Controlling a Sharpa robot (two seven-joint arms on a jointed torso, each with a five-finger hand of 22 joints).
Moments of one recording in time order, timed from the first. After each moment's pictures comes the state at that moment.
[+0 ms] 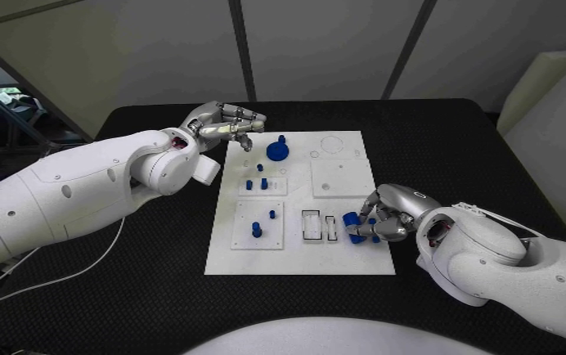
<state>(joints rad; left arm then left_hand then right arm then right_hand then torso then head) 1.12 -0.85 0.06 1.41 -0.26 -0.15 0.19 1.39 -0.14 0.36 0.06 0.20 0.98 0.19 0.12 0.09 1.06 0.12 0.31 0.13 1.20 0.03 0.89 0.46 0.19 1.12 0.13 0.55 1.04 0.93 -1.04 0.01 1.93 -1.55 -0.32 -0.59 1.23 -0.10 -0.12 0.29 0.37 1.02 0.09 0.32 0.22 1.44 0.01 1.36 1.28 1.47 -0.05 1.55 1.31 0.08 1.39 0.05 1.37 1.24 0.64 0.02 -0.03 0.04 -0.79</state>
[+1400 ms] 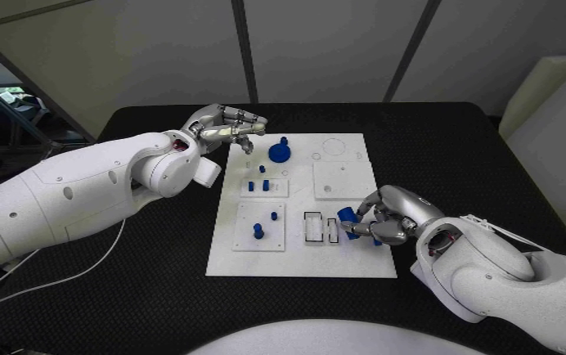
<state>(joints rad) 1.12 -0.85 0.06 1.41 -0.26 -0.15 0.19 1.39 -0.14 0.36 0.06 0.20 0.98 0.19 0.13 0.09 1.06 0.12 0.32 0.13 1.20 0.03 0.89 0.46 0.19 1.12 0.13 0.55 1.04 0.90 -1.04 0.02 1.99 -1.50 -0.49 -0.59 1.25 -0.03 -0.14 0.29 0.46 1.06 0.07 0.37 0.26 1.46 -0.01 1.37 1.31 1.47 -0.07 1.56 1.31 0.08 1.41 0.04 1.39 1.29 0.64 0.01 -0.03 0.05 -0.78</state>
